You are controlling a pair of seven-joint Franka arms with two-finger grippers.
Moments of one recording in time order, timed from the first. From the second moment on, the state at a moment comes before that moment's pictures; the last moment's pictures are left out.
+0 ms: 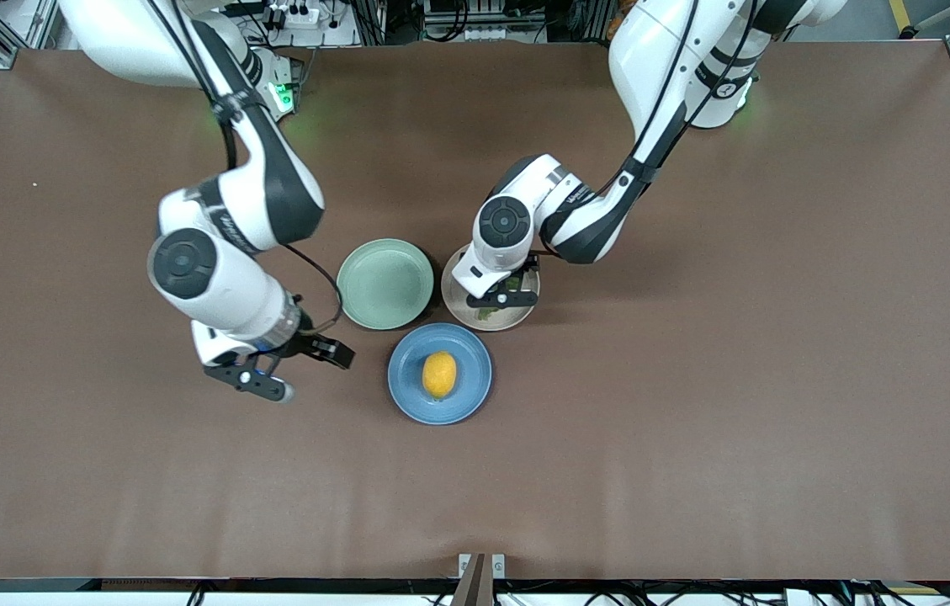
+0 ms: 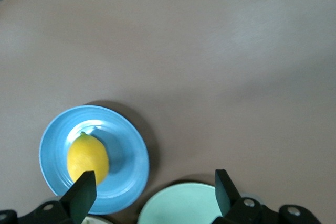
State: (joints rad) left arm -0.65 0.72 -0.18 -1.60 -0.05 2.17 -0.78; right arm 0.42 0.55 -0.02 -1.48 0.10 2.11 0.76
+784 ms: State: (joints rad) left arm -0.67 0.78 -0.17 -1.59 -0.01 2.24 -0.81; right arm 0.58 0.79 -0.02 -1.42 0.10 2.41 0.96
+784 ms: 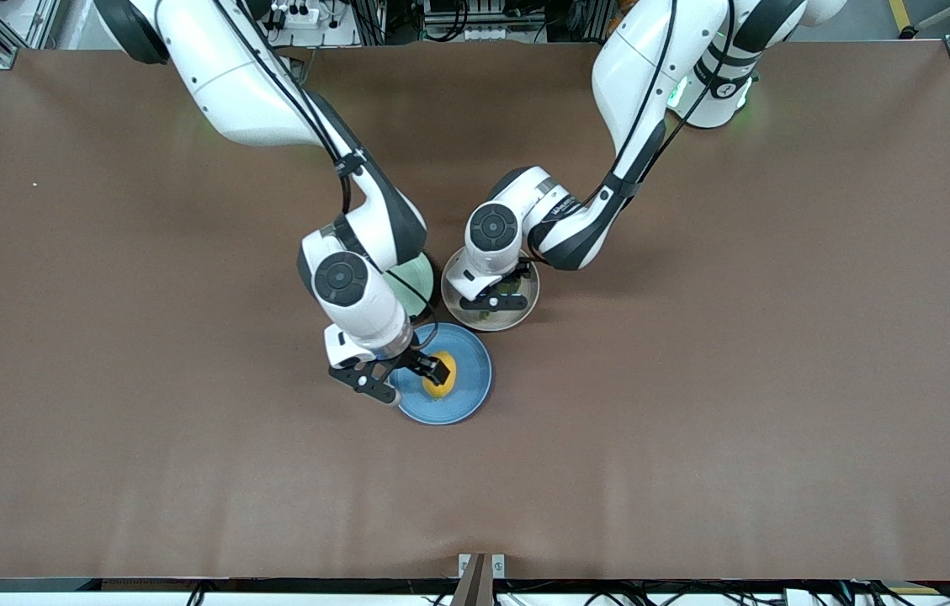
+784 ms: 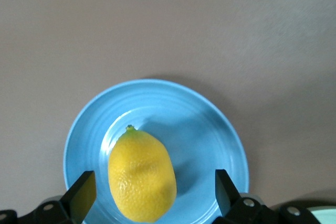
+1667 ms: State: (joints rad) left arm -0.65 0.70 -0.16 -1.57 -0.01 2.19 -0.82; right arm 0.63 0.90 -0.02 -1.40 0.07 2.52 0.99
